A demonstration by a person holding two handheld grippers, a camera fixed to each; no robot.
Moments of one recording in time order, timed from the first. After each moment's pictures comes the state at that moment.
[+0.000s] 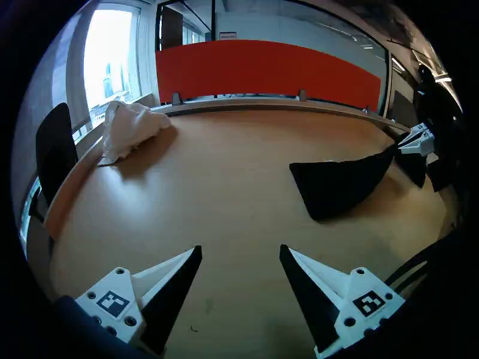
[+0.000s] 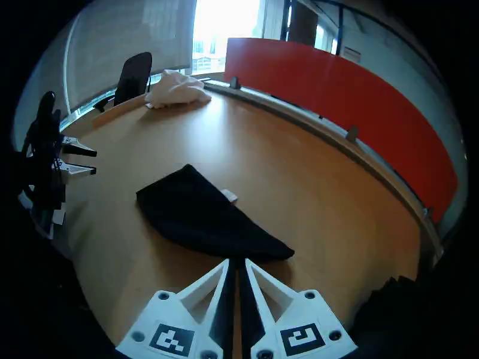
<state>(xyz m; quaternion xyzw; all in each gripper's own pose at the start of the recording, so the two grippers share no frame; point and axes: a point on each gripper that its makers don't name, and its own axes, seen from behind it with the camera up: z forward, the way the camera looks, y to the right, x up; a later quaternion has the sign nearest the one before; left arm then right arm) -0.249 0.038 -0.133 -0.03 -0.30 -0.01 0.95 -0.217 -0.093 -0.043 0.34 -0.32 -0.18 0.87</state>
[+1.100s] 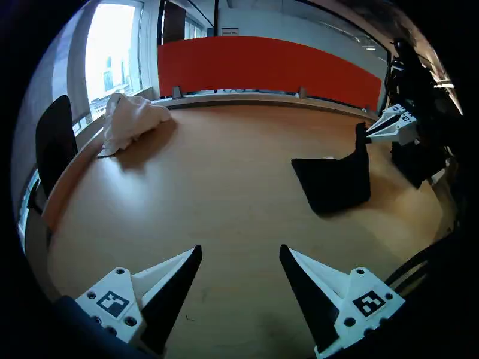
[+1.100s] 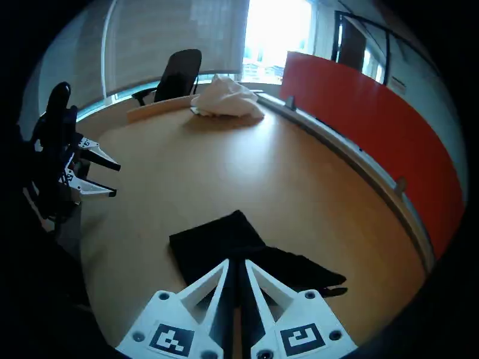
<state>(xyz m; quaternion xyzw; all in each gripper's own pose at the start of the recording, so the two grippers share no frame) -0.252 0.042 -0.150 -0.03 -0.31 -0.03 0.95 -0.200 -0.223 -0.026 0.46 -0.29 -0.22 0.81</state>
